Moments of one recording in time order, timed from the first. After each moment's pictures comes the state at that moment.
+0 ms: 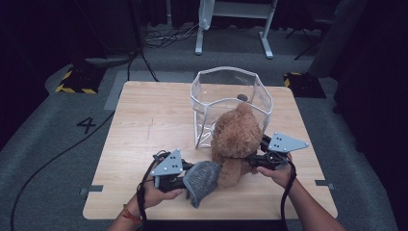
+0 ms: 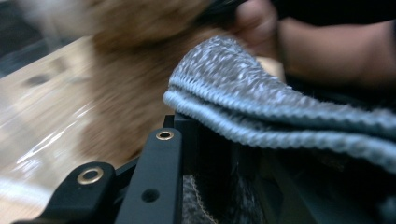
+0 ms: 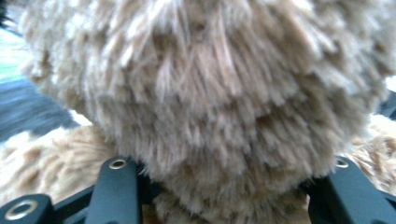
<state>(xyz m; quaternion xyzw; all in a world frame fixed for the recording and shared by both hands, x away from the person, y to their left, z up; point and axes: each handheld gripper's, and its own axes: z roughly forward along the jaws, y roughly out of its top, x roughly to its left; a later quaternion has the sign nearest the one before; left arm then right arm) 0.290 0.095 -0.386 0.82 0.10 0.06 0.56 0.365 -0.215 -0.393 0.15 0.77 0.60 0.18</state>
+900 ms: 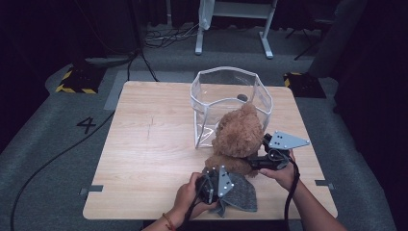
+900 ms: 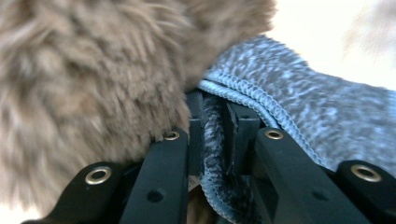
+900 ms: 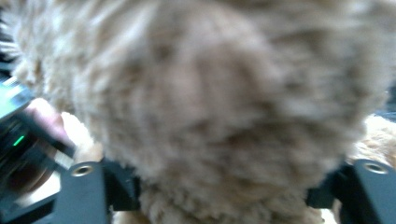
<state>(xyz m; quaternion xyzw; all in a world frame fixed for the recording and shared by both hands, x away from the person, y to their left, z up) 0.287 0.011 -0.447 0.87 0.21 0.23 0.38 0.364 -0.221 -0.389 0.19 0.78 0.57 0.16</state>
